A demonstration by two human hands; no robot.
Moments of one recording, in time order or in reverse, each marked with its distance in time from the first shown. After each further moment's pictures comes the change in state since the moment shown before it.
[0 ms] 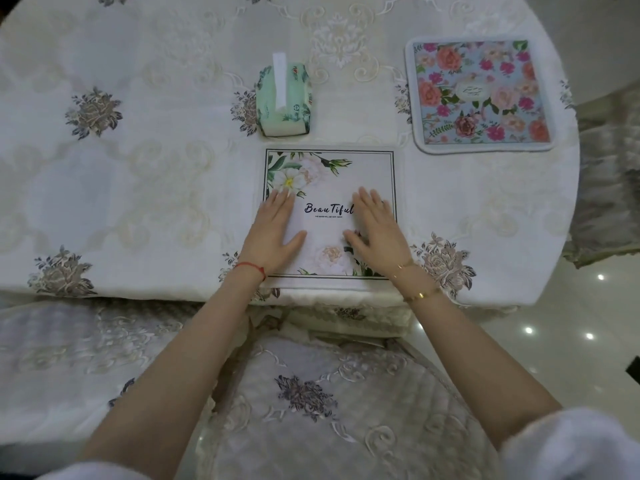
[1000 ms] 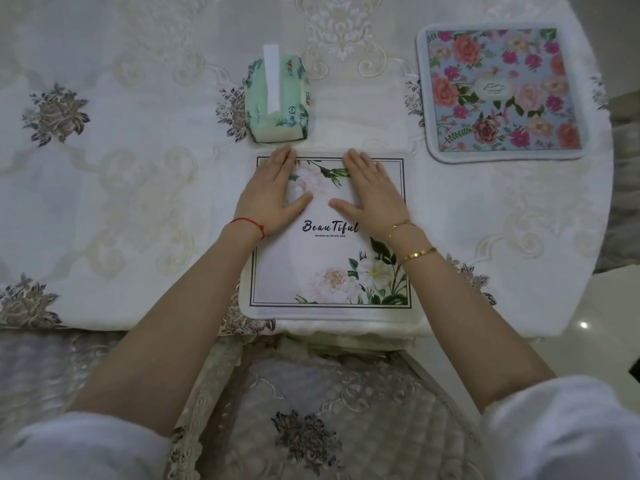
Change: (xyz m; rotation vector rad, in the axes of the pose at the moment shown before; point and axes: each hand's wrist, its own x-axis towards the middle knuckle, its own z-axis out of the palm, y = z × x) left_hand 0.113 -0.025 -0.012 0.132 -0.008 0.069; right_hand 0.113 0.023 -0.006 -0.112 -0.040 -0.034
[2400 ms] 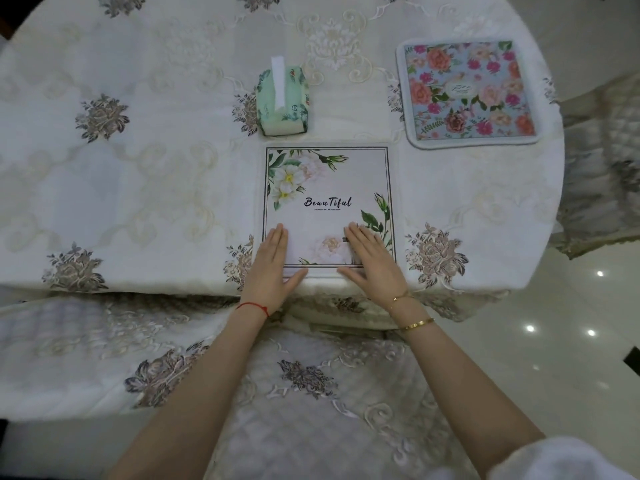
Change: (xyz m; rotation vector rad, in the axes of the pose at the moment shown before) left_hand -0.189 0.046 0.036 -0.029 -0.110 -0.146; right_hand -0.176 -0.038 0.045 0.069 -0.026 0.001
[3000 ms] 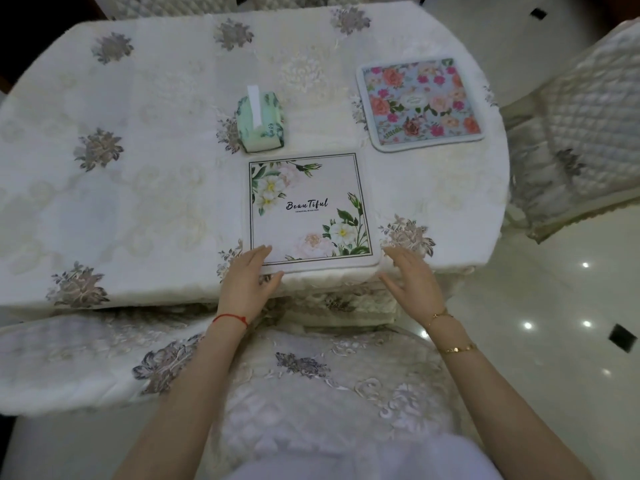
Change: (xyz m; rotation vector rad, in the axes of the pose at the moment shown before) left_hand -0.049 0.022 -0.045 -0.136 0.134 -0.007; right_hand -0.109 0.015 -0.057 0.100 0.193 0.246
